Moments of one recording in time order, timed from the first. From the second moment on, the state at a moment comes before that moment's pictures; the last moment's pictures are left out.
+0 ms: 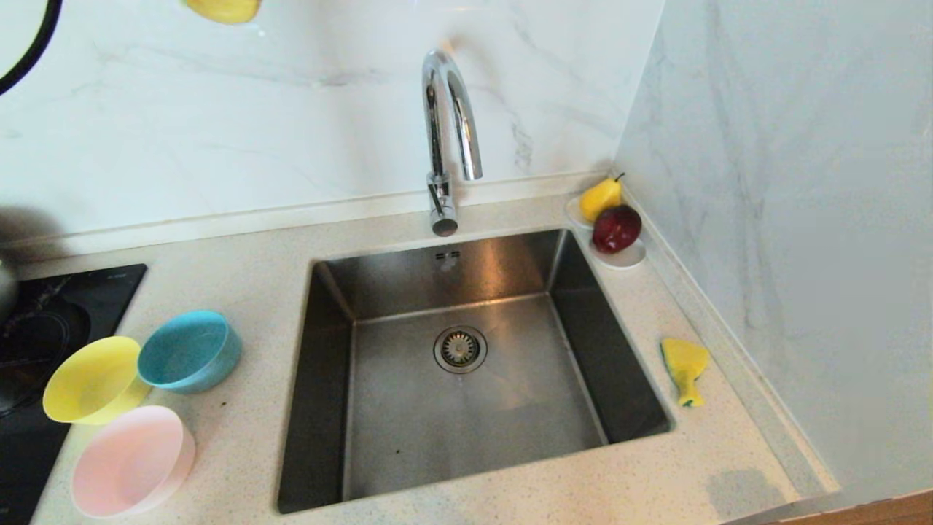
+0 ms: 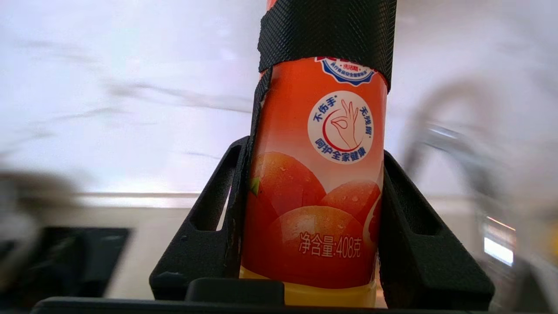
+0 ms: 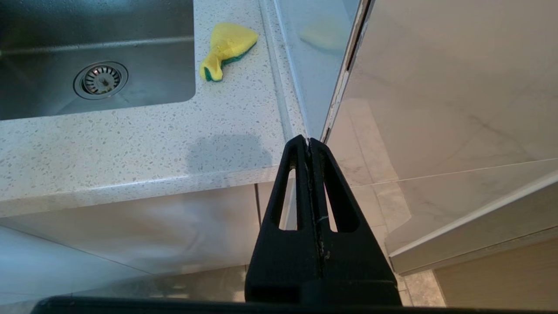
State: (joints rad) left arm -0.76 1.67 -1.90 -0.14 0.98 0.33; right arm -0.01 0.00 0.00 0.00 0.00 0.01
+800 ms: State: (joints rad) left arm -0.27 1.55 -1.68 -0.10 0.71 0.12; right arm -0.01 0.00 0.00 0.00 0.00 0.01
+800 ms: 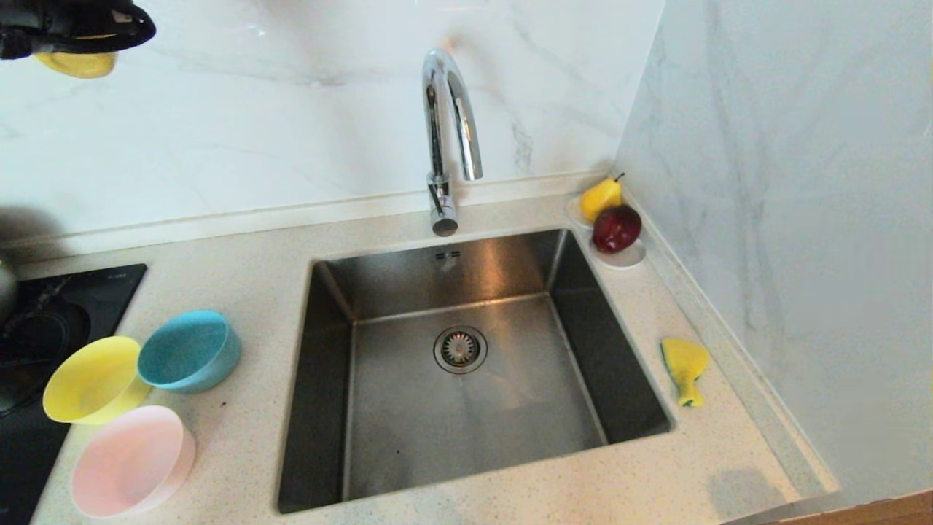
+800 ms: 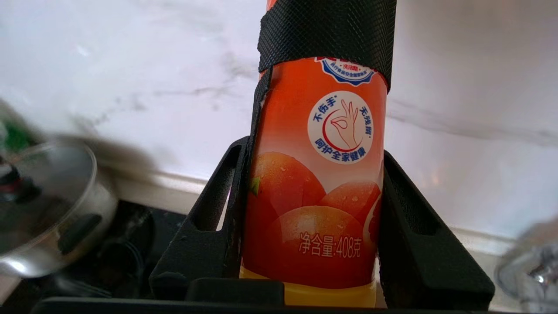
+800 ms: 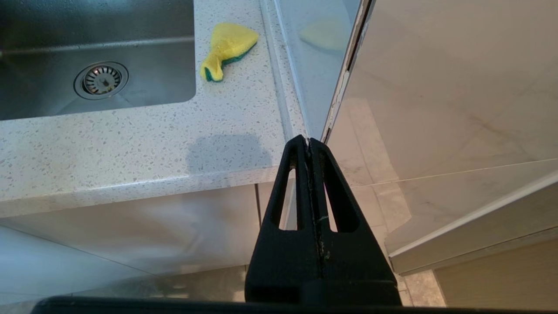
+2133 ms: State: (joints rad) left arm 0.03 1.63 -1.44 -0.36 0.36 -0.13; right arm -0.01 0.00 0.00 0.00 0.00 0.01
